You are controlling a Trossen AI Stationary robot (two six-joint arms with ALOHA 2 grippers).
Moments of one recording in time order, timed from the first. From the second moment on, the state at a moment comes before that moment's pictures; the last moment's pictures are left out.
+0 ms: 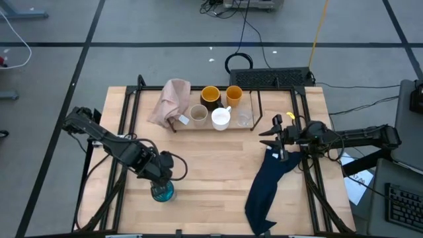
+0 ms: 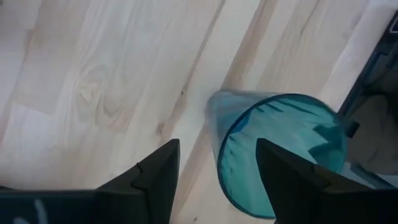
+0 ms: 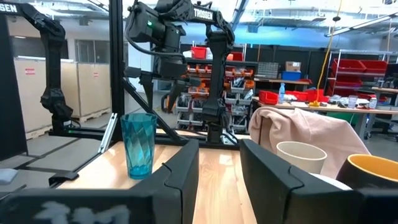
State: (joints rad) left arm -0.53 1.46 1.38 -1.28 0.00 -0.97; right arm -0.04 0.52 0.10 0.59 -0.13 -0.02
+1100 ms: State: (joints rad) left arm -0.50 1.46 1.17 -1.11 0.10 -0.94; right arm -0.04 0.52 0.10 0.60 -0.13 -0.02
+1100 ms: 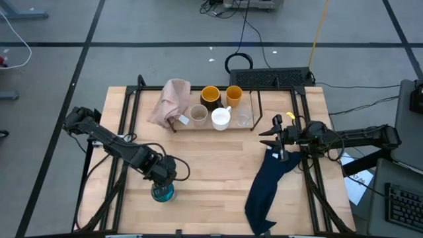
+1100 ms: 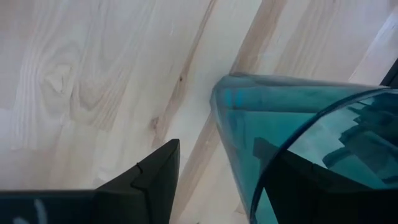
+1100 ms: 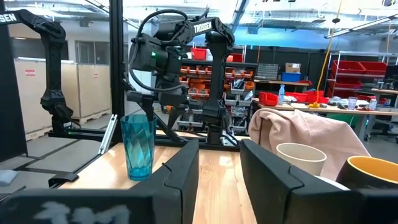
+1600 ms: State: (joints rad) left arm -0.50 1.43 1.17 -1.10 0.17 -0.96; right arm -0.04 0.52 0.10 0.60 -0.13 -0.02
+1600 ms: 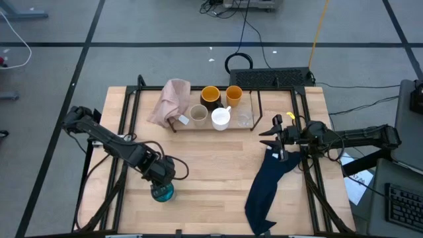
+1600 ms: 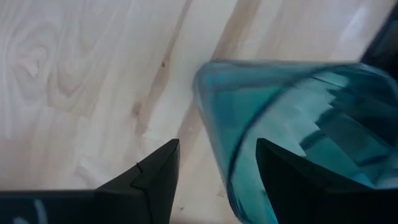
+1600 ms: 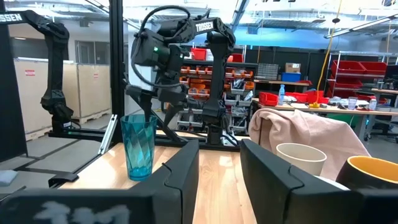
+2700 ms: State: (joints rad) left arm -0.43 1.26 1.17 -1.43 -0.80 -0.99; right arm -0.04 0.52 0.10 0.59 -0.13 -0.01
